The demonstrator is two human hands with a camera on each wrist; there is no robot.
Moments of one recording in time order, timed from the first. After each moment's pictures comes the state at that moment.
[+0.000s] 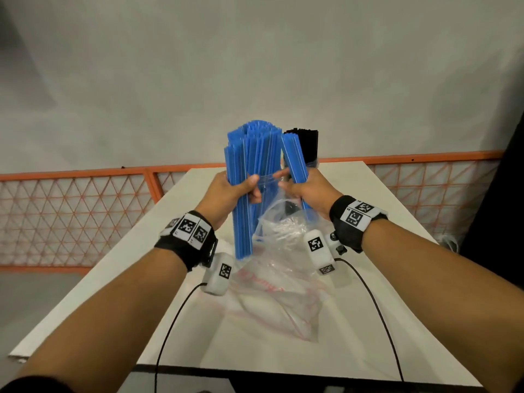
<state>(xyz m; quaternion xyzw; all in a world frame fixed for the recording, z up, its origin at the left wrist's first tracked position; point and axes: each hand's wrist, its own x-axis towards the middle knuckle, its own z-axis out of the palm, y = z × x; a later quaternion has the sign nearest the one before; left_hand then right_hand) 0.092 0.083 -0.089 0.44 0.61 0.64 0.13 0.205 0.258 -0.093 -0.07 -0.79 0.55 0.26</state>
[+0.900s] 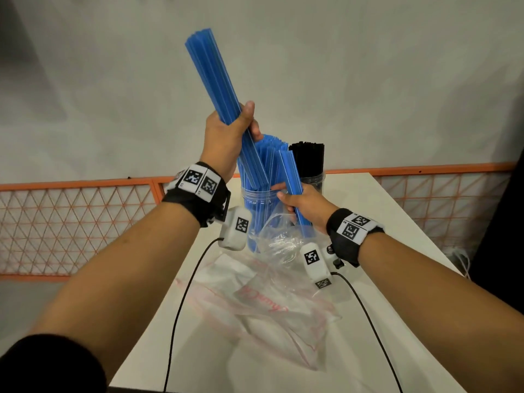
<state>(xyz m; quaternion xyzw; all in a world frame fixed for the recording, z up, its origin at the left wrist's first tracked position) 0.086 0.115 0.018 0.43 0.52 0.74 -0.01 0.182 0.259 -0.097 -0.06 -0.76 0.61 0.21</state>
